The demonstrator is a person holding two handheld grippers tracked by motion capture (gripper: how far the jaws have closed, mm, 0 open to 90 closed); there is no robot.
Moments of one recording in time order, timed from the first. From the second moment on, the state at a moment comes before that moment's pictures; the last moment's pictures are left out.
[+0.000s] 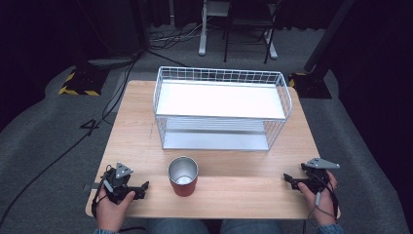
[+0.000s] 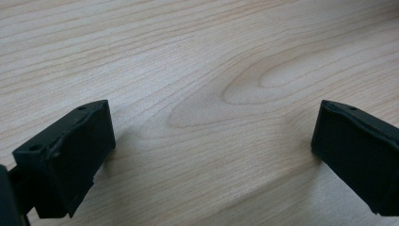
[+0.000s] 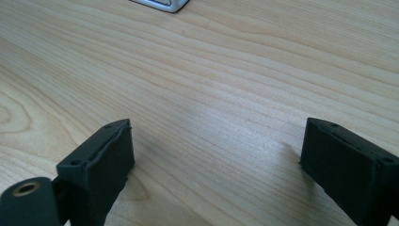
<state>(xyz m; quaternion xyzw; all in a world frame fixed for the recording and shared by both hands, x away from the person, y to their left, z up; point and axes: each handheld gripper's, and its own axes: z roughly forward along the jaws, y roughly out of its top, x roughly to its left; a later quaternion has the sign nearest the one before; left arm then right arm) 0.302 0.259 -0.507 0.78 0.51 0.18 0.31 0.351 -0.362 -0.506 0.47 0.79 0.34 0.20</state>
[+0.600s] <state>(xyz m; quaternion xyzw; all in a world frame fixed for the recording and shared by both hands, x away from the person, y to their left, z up) 0.292 0.269 -0.504 0.75 0.51 0.15 0.40 0.351 -0.362 -0.505 0.47 0.79 0.34 0.20</state>
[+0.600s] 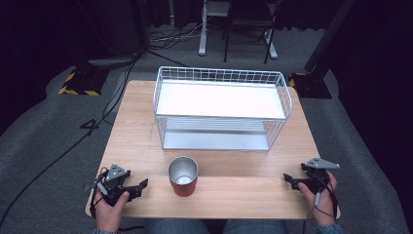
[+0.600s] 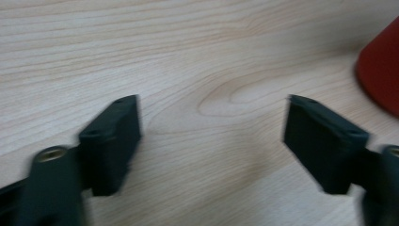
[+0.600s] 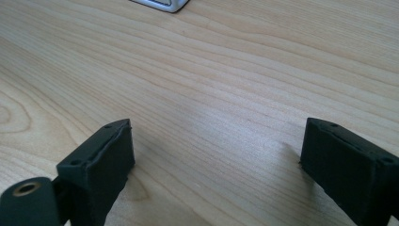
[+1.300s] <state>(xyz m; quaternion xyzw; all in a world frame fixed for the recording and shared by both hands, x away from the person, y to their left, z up) 0.239 0.251 -0.479 0.70 0.43 0.23 0.51 0.351 -0.362 -0.506 0.46 0.79 0.34 0.20</state>
